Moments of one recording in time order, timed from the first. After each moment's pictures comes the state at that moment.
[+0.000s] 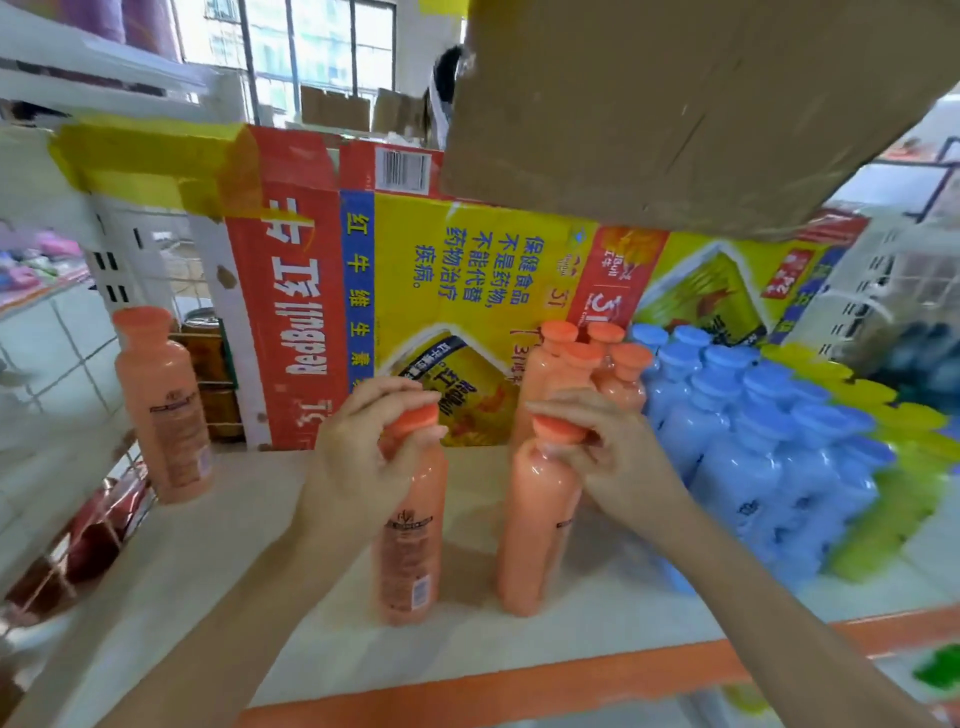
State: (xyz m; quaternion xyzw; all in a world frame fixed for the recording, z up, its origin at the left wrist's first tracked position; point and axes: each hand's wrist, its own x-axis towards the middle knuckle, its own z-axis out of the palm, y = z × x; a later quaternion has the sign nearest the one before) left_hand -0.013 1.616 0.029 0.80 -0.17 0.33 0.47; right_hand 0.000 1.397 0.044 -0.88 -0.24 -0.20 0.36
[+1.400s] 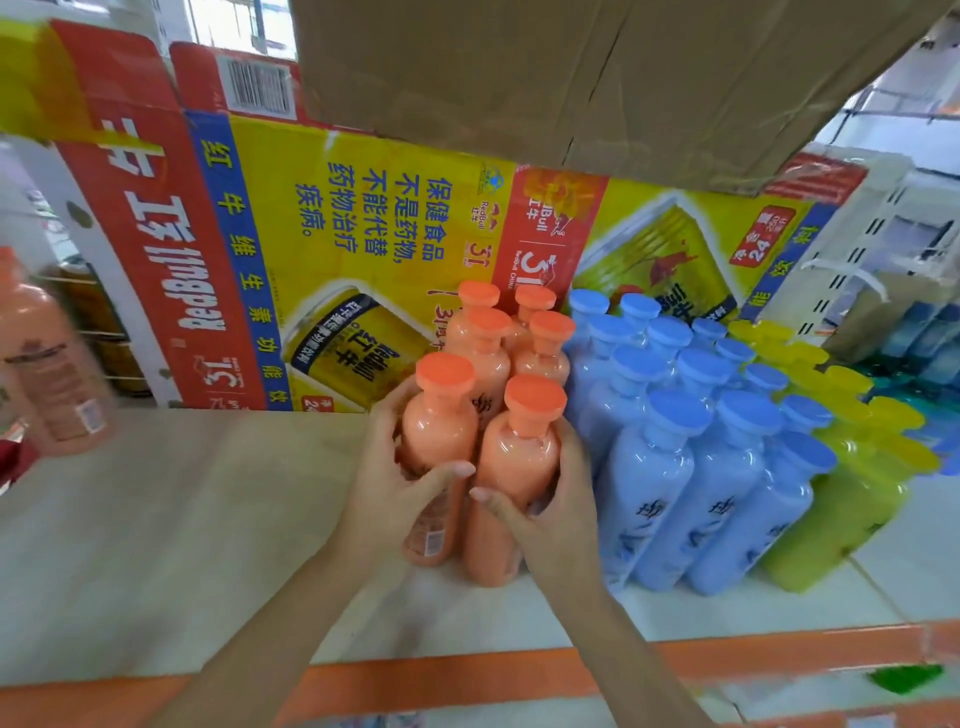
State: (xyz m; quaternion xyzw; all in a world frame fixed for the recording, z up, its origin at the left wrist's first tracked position) left_hand 0.023 1.485 -0.038 0.71 -0.12 0.17 0.67; right_hand 0.015 1.327 -0.047 -0.78 -0.13 -0.23 0.57
